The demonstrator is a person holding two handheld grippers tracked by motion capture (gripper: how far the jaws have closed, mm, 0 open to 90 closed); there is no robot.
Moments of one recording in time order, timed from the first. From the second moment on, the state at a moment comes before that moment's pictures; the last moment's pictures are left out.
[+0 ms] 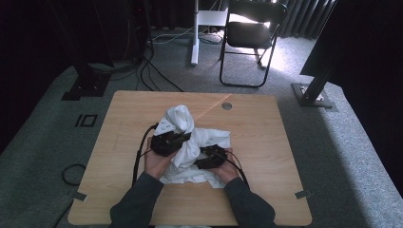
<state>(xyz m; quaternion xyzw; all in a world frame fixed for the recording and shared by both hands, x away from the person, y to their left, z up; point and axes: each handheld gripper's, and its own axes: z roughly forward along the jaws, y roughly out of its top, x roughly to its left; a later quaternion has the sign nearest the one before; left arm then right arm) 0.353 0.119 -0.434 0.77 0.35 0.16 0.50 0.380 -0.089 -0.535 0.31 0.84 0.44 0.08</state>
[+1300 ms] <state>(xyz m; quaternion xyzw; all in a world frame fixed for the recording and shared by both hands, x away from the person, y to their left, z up) 0.368 0.023 -0.542 0.85 0.32 0.08 0.41 0.351 -0.215 -0.476 0.41 0.74 0.48 0.23</state>
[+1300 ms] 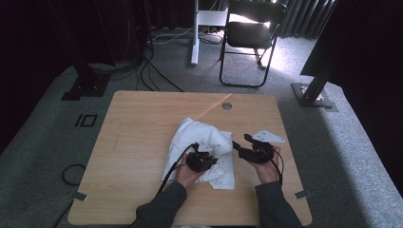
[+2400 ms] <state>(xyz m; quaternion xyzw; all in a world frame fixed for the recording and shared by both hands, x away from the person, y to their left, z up) 0.401 0.093 -0.500 0.80 0.39 0.14 0.43 0.454 -0.185 -0.516 0.47 0.77 0.39 0.19</state>
